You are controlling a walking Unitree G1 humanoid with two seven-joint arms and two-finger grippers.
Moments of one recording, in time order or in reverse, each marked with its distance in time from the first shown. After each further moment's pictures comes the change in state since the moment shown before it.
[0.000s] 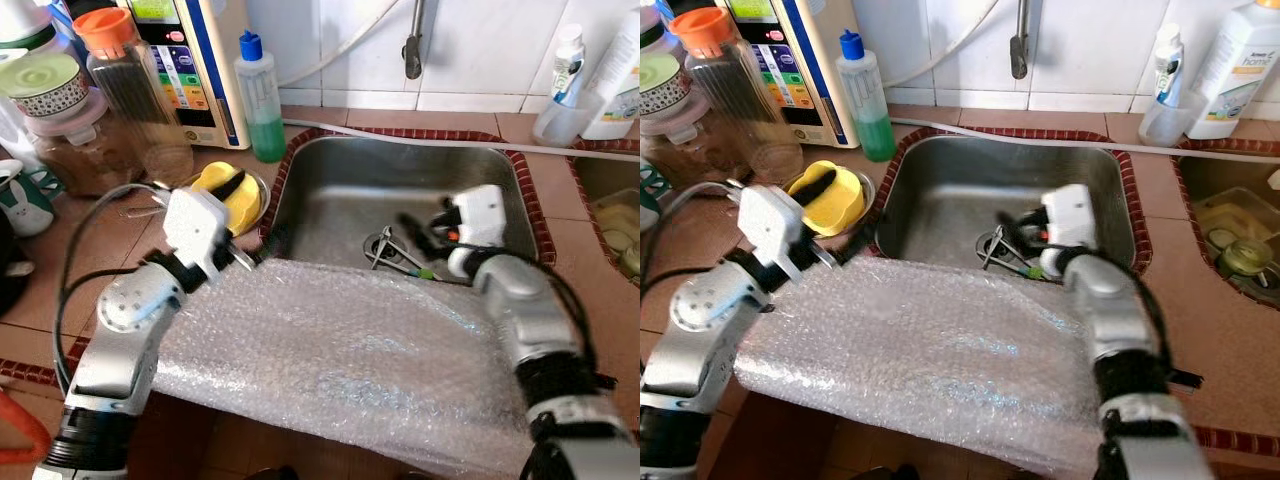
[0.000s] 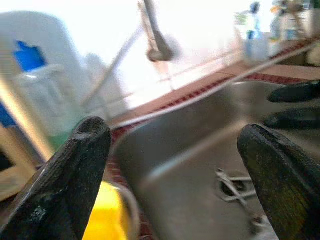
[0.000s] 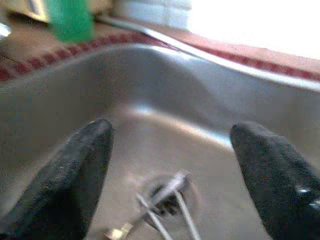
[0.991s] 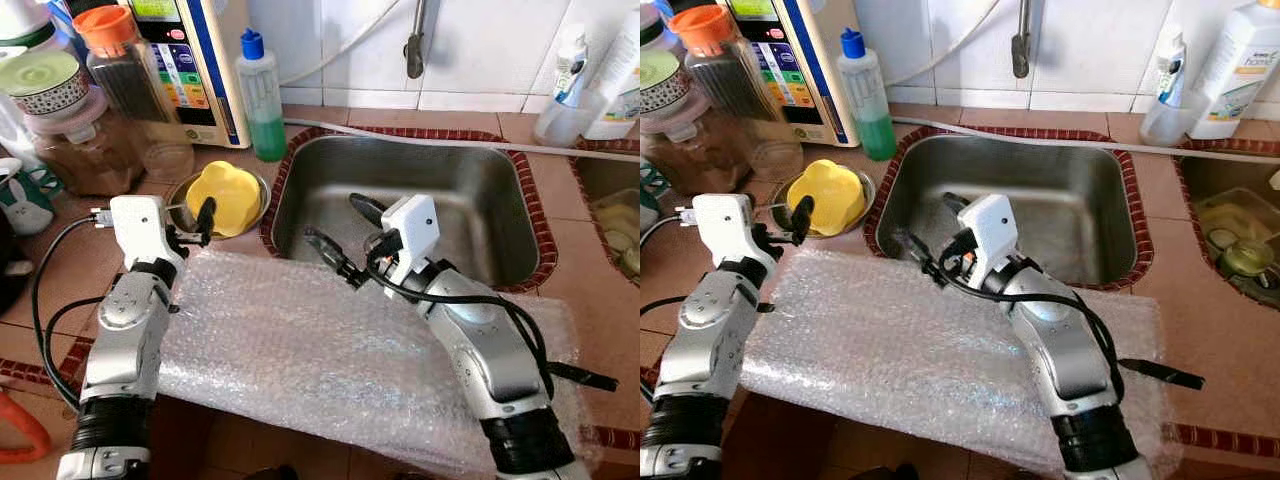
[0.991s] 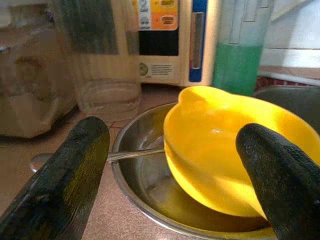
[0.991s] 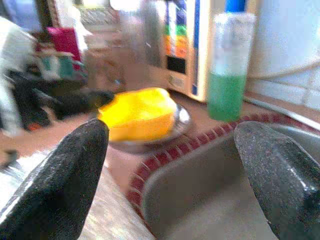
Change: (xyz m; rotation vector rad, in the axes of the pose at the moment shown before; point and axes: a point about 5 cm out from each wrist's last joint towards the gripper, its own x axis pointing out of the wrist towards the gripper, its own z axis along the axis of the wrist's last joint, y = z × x) left arm -0.015 0.041 -0.055 -0.246 0.202 0.638; right arm -0.020 0.105 0.051 0.073 -0.224 0.405
